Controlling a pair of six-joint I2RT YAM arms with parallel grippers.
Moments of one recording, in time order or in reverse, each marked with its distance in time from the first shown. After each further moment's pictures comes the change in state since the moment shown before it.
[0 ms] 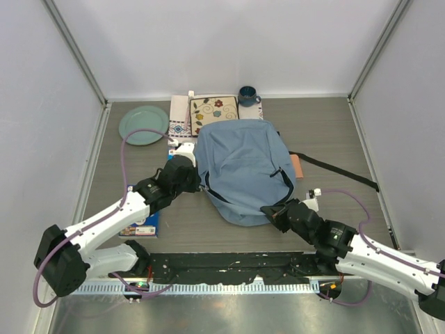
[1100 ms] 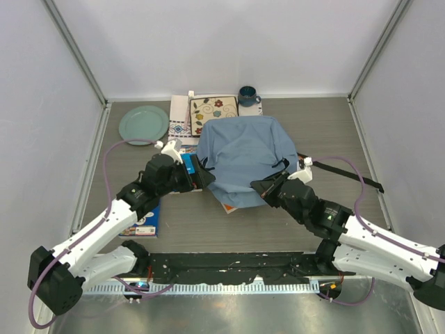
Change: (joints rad) left arm 0.118 -0.116 0.000 0.038 0.308 -0.238; right arm -0.023 0.230 0.319 0.100 0.056 -0.377
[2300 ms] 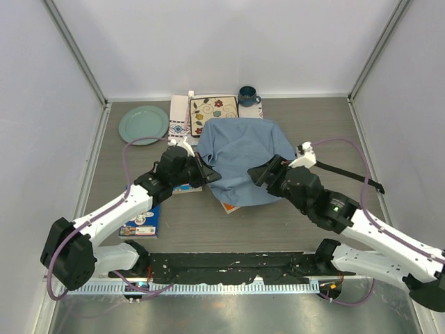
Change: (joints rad) left arm -0.010 0.206 -0.008 0.185 0.140 -0.253; right arm -0.049 0.090 0.160 -0.040 -0.059 -0.285
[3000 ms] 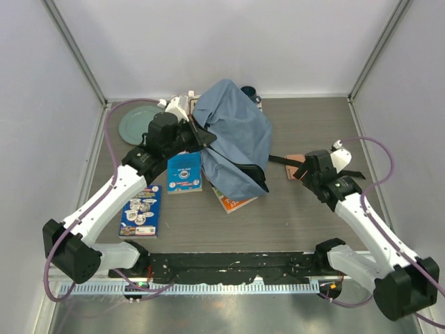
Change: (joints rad) left arm 0.061 0.068 0.422 -0.152 -0.099 0.221; right arm -0.576 0.070 -0.007 -0.314 0.095 -0.197
